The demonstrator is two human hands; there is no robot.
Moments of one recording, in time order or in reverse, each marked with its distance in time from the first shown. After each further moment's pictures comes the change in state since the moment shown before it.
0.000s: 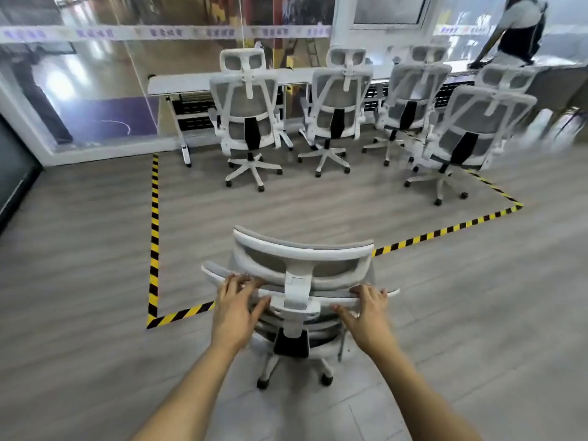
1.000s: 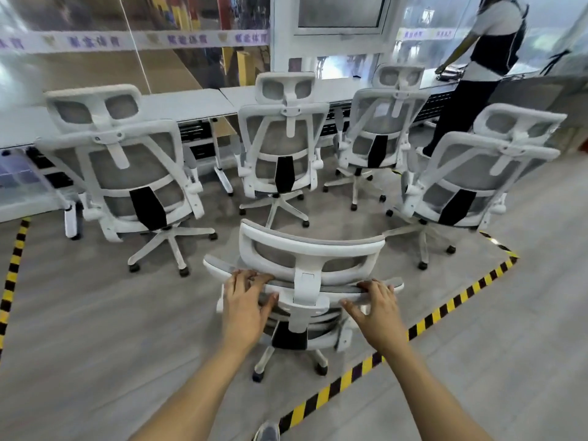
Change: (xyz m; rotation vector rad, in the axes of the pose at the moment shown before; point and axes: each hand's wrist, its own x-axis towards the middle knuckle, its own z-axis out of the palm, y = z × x) left_hand 0.867 0.096 0.372 -0.104 -0.040 0.079; right_hand 0.861 0.267 -0.038 -0.016 0.091 0.128
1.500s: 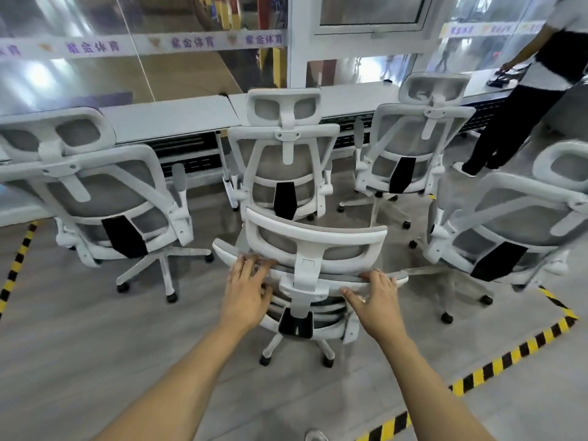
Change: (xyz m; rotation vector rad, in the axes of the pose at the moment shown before) left_hand 0.300 0.047 0.130 0.225 -0.149 -0.075; right_hand 0.350 0.103 -0.002 0.047 -0.029 -0.059
